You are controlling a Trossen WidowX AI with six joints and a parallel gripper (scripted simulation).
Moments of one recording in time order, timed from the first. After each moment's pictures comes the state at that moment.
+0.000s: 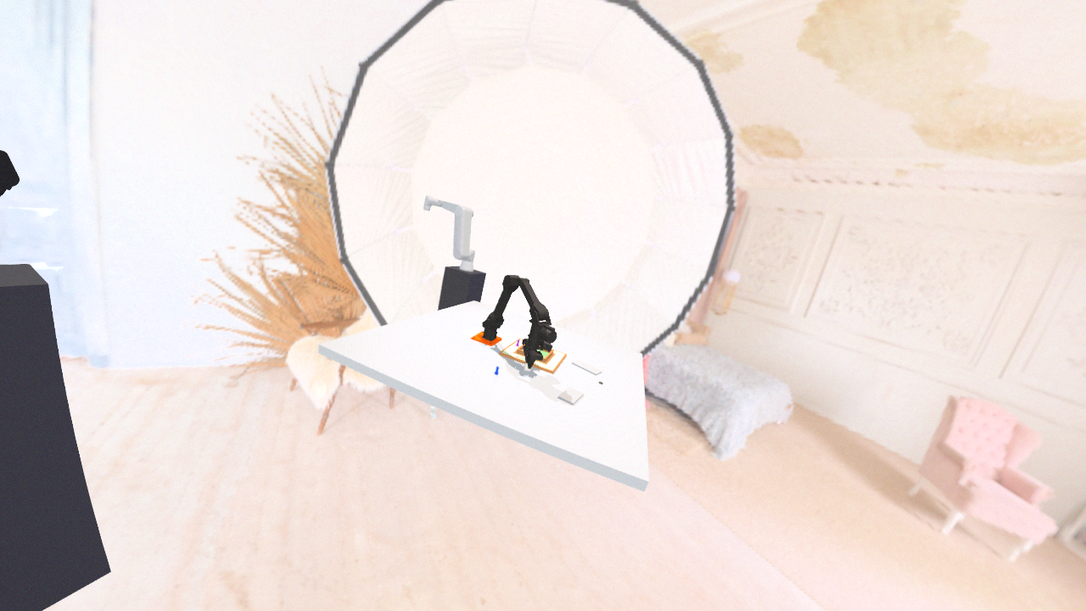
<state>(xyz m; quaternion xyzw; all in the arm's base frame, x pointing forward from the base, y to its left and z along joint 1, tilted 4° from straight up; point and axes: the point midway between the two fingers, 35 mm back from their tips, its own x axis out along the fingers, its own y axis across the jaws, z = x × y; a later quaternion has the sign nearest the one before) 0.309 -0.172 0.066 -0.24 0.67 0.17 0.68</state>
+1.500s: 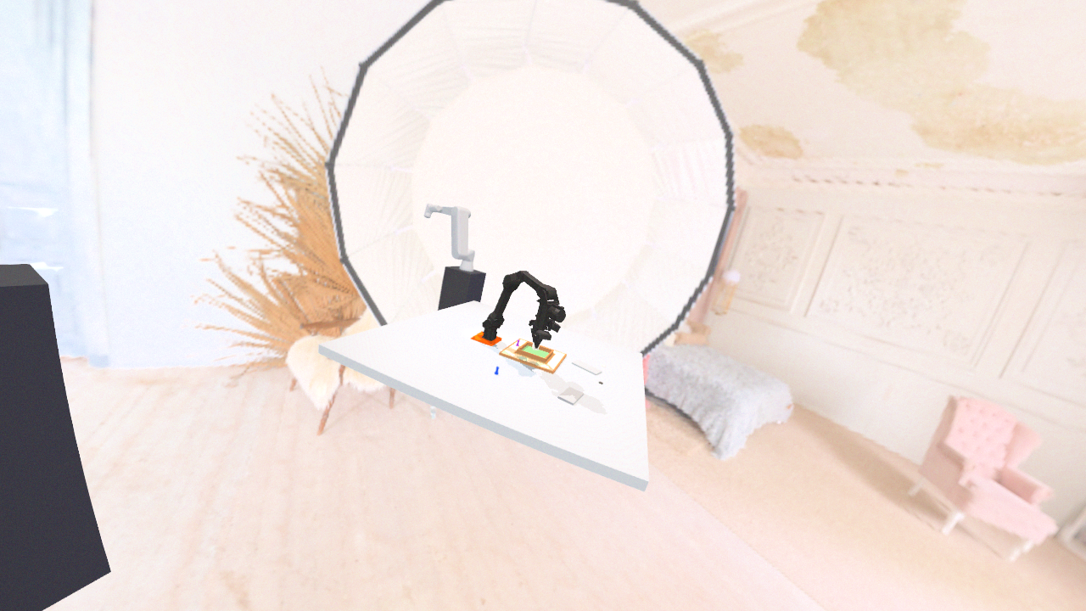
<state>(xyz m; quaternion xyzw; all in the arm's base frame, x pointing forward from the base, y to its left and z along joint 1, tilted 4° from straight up) 0.318 -0.166 0.167 -0.24 0.67 0.18 0.68</state>
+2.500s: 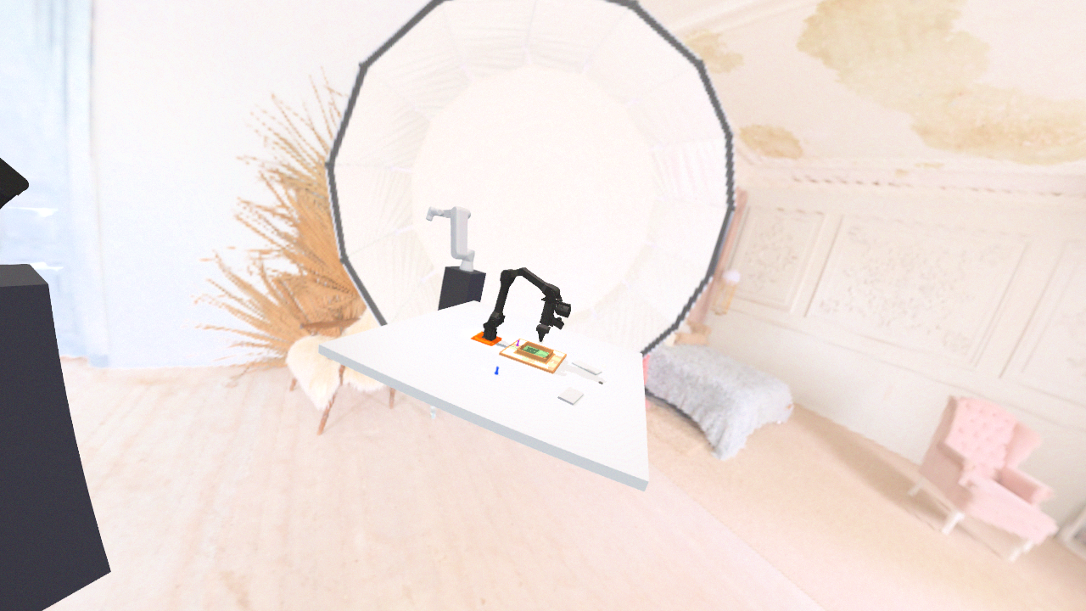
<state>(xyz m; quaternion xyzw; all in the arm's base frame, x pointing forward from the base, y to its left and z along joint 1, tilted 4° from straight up) 0.297 -0.022 0.139 -0.10 0.69 0.05 0.71</state>
